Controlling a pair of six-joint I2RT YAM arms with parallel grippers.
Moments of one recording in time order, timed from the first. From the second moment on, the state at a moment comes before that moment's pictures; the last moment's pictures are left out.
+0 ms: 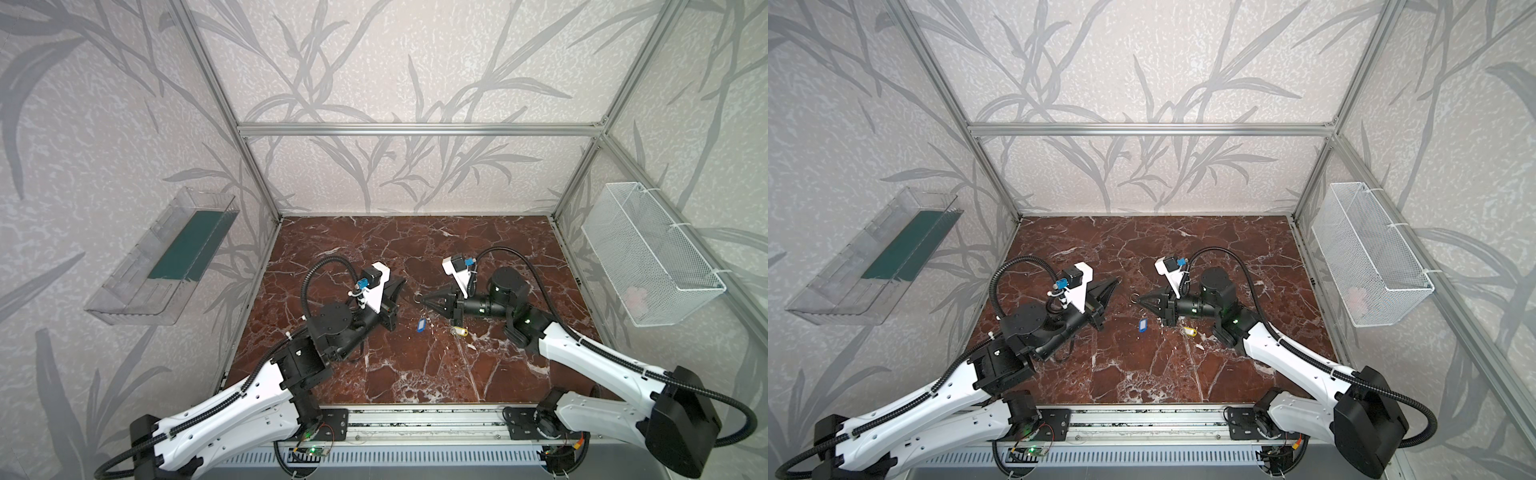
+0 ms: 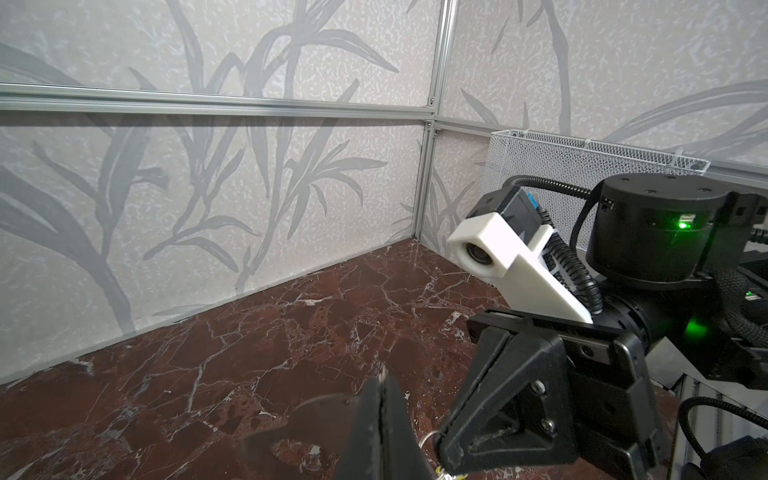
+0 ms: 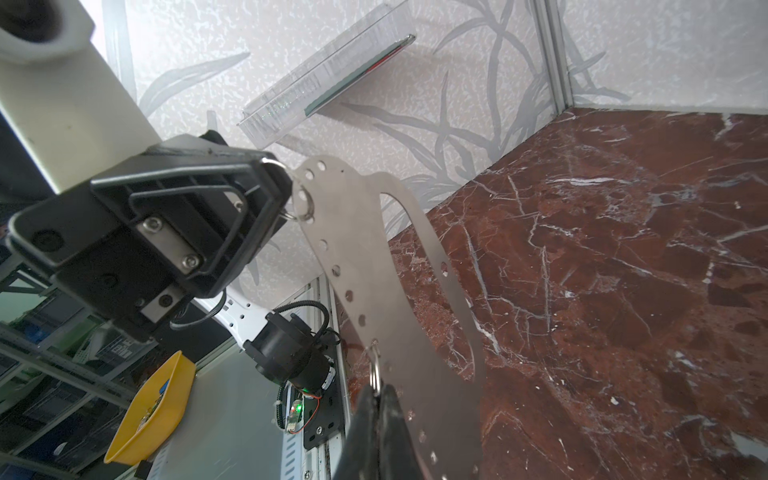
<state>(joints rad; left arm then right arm) -0.96 0.78 0.72 0.06 -0.27 -0.10 0.68 1.15 0.72 0.29 -0.70 0.46</state>
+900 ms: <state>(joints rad) -0.96 0.69 0.67 0.05 -0.12 -0.02 0.67 1.17 0.80 0.22 -0.77 0.09</state>
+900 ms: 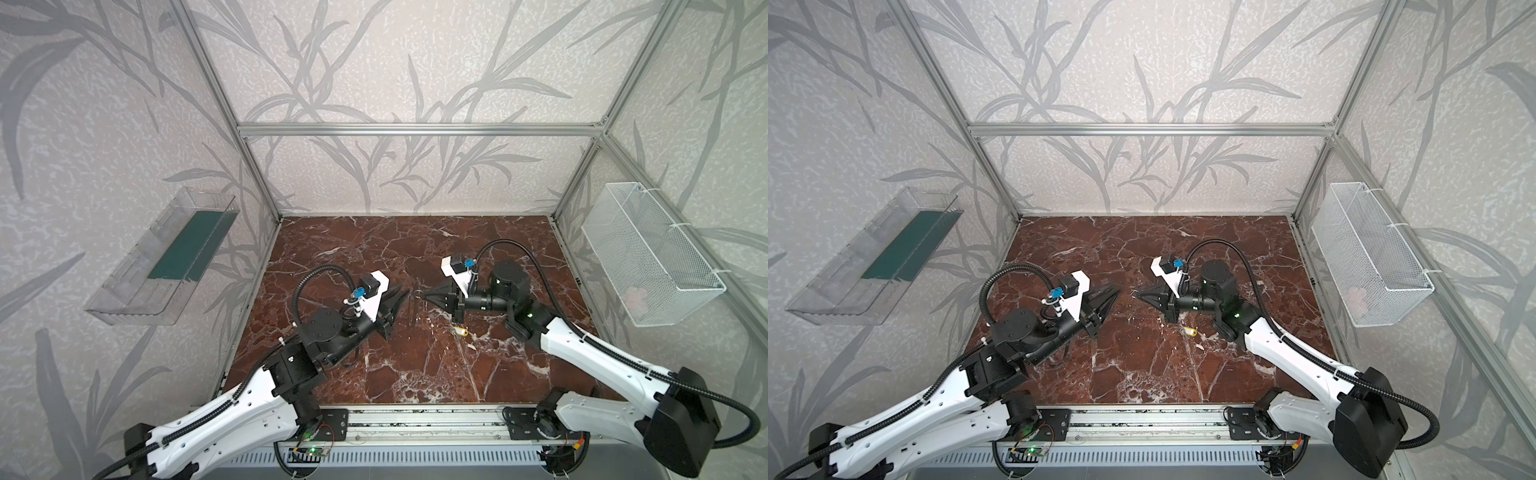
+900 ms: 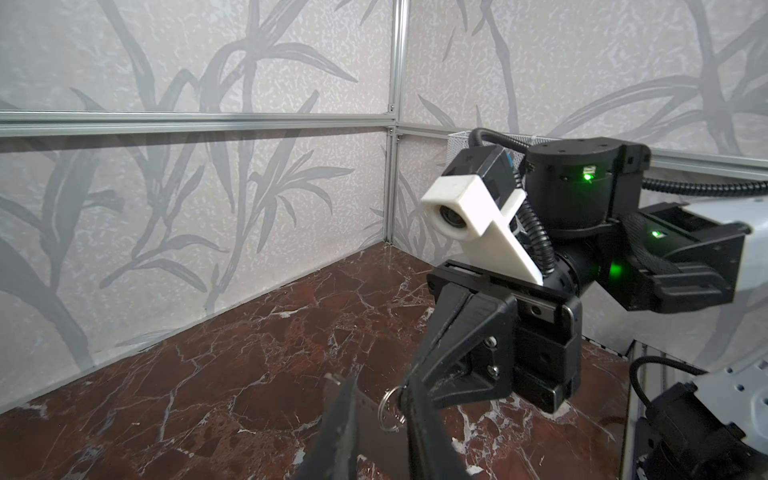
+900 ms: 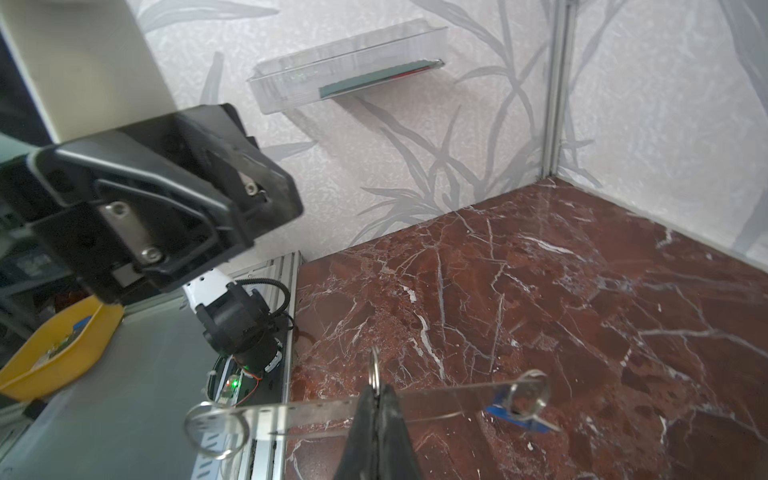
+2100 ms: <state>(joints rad) -0.96 0.62 0.50 0.08 0.12 0.08 0.66 1.21 0.81 0.27 -1.10 -0.05</state>
